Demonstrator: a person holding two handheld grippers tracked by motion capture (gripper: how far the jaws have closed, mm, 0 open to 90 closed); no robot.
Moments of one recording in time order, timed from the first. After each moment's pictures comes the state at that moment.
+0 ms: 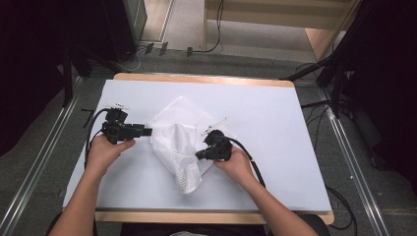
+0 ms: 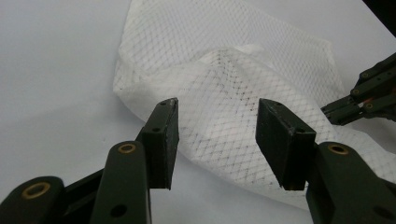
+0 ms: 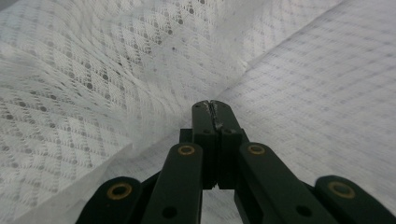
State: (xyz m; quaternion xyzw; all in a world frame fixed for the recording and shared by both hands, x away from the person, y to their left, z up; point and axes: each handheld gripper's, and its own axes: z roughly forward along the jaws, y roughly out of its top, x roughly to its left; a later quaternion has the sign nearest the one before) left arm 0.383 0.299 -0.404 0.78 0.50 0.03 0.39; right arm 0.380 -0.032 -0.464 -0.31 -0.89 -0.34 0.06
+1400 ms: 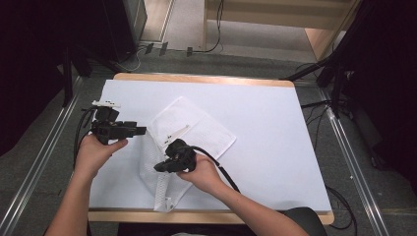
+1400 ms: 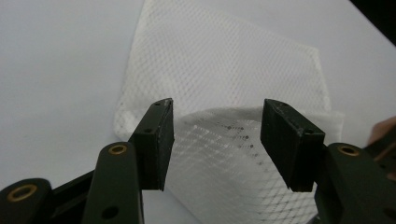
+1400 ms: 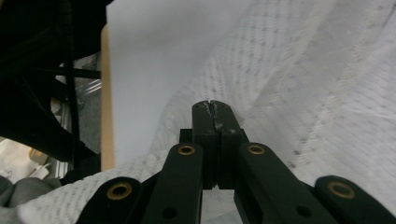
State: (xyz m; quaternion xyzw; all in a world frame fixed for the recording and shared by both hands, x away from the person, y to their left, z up) left arm 0.361 0.306 -0.368 0.78 0.49 0.06 0.38; right arm 0.334 0.065 -0.436 -0.18 -0.89 -0.40 0.12
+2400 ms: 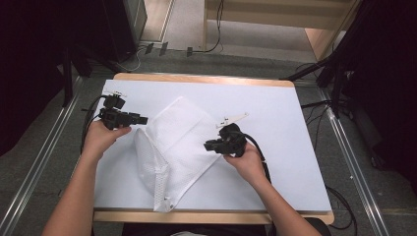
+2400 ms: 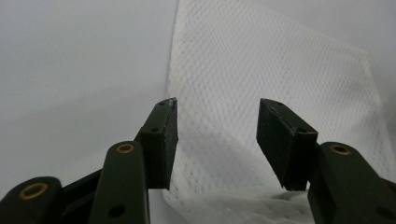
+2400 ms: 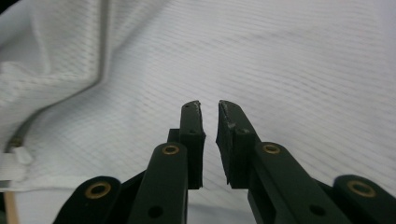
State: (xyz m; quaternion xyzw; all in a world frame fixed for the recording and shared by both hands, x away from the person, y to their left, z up) left arm 0.428 0.317 -0.400 0.79 0.50 0.03 0.36; right arm 0.375 -0.071 -0.428 -0.33 -0.86 -0.40 0.01
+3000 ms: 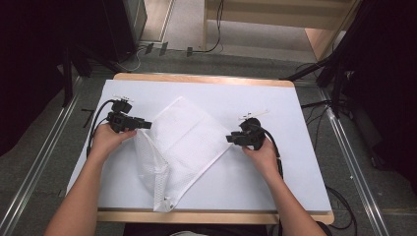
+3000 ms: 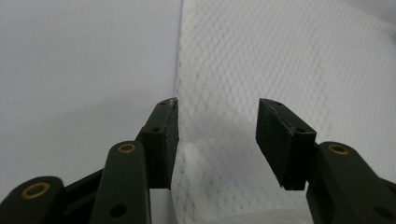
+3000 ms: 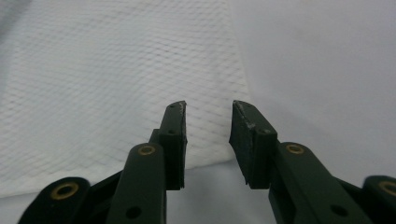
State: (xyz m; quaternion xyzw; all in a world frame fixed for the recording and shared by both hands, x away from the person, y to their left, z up) left arm 0.439 0.310 -0.433 0.81 0.49 0.03 0.33; right arm 0.411 -0.129 -0.454 -0.43 -0.83 -0.36 -0.05
